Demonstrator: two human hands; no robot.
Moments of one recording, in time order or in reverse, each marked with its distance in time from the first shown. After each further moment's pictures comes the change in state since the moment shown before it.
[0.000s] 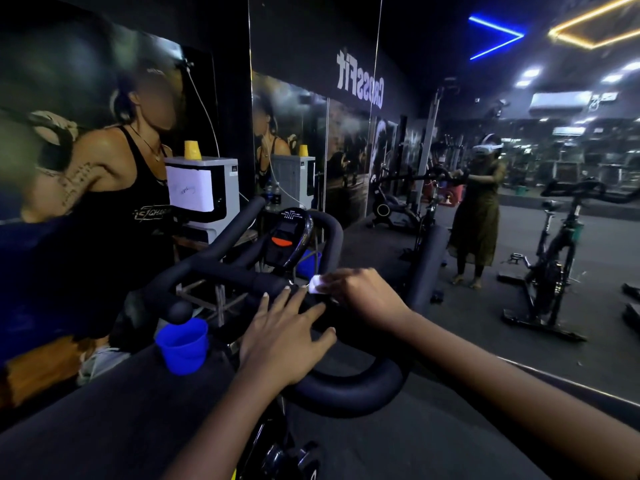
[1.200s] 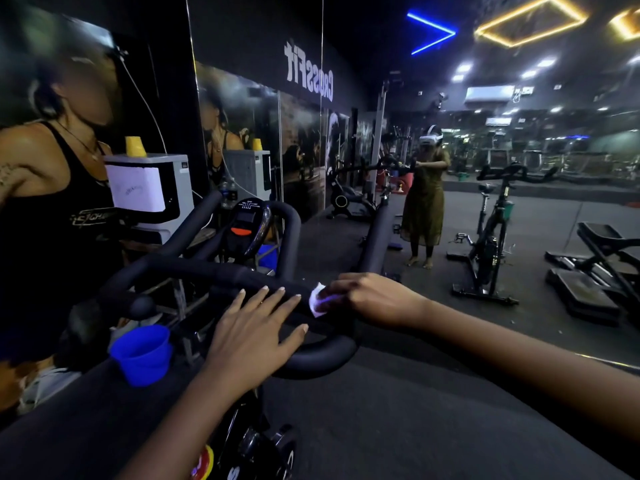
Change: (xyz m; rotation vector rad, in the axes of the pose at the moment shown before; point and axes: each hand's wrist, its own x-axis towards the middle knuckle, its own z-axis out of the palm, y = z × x) left_hand -0.027 0.001 0.008 0.019 0.104 0.184; right_hand -0.070 -0.013 -0.050 -0.087 -0.147 -0.218
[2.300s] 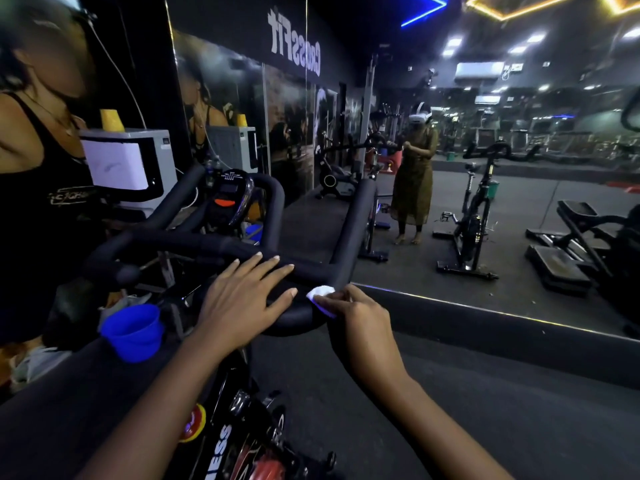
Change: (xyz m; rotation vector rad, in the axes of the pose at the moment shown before) left_hand -0.001 0.003 0.005 -0.062 0.077 0.100; right_hand -0.027 -0.119 0.026 0.209 0.437 0.882
